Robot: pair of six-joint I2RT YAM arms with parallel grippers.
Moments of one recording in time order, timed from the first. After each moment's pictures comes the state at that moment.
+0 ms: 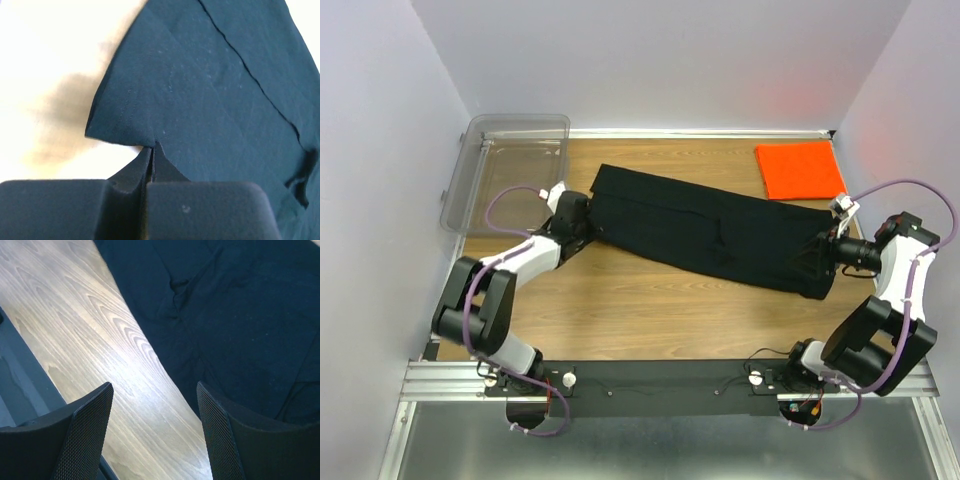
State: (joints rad) left arm -0.34 1.55 0.80 0.03 -0.14 -0.86; right arm -0.63 1.30 1.03 -1.30 -1.12 -1.21
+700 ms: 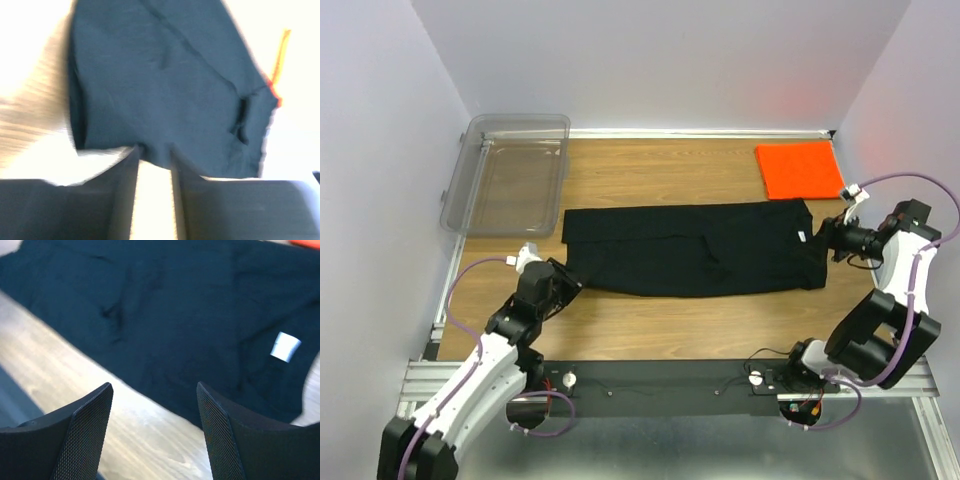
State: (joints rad) left arm -0.41 0.63 0.25 -0.20 -0.08 -1.13; right arm -0.63 1.33 1.06 -1.09 -1.04 -0.92
